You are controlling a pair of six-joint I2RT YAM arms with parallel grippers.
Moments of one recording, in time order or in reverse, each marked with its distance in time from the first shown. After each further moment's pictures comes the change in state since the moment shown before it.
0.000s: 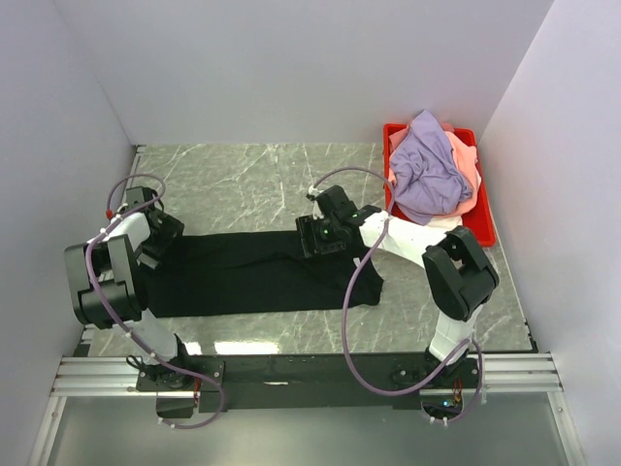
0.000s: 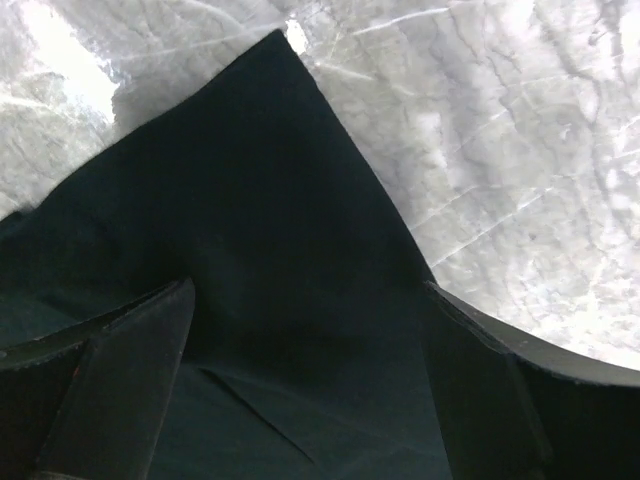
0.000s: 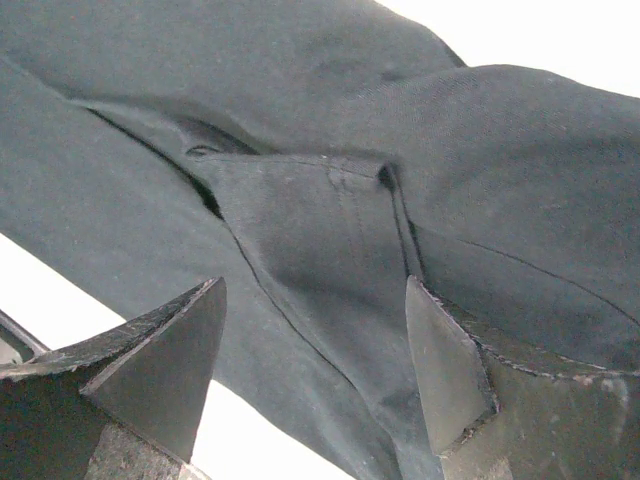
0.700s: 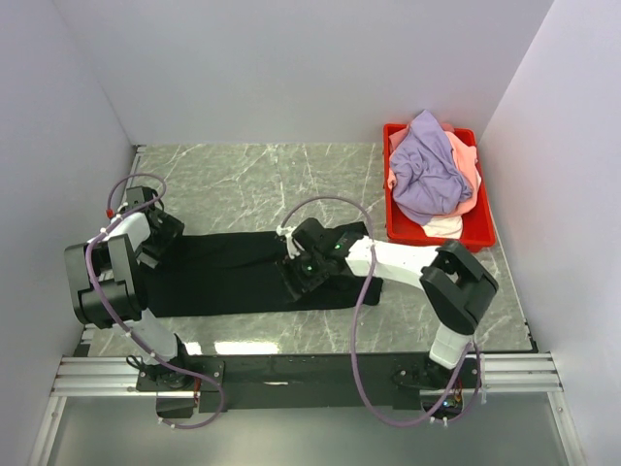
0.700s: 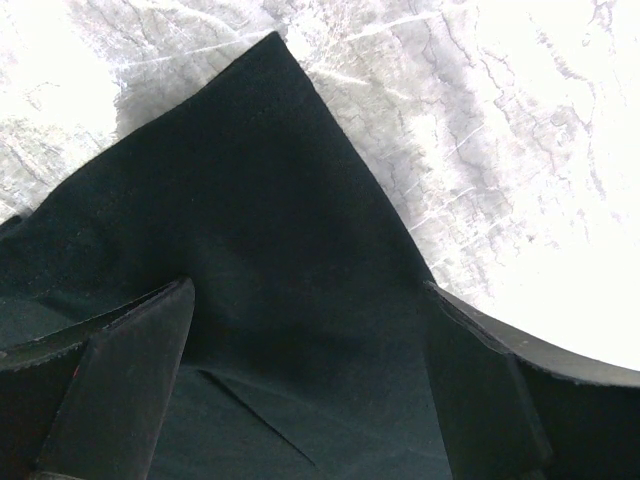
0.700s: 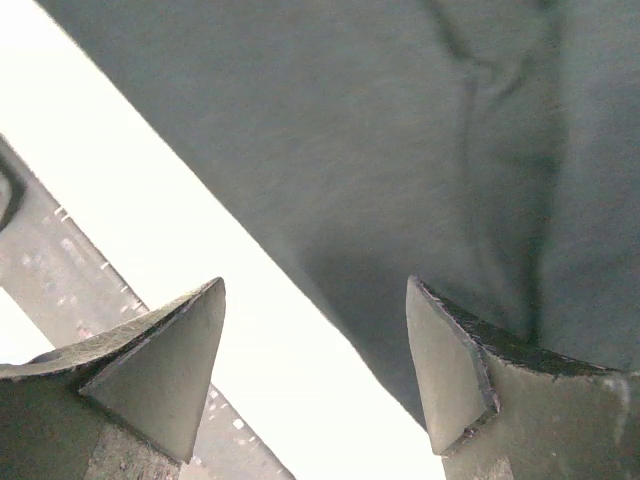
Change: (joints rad) left arm 0.002 0.011 -0.003 0.011 -0.005 0.018; right arm 0.215 -0.039 -0.104 0.013 -0.089 -0.105
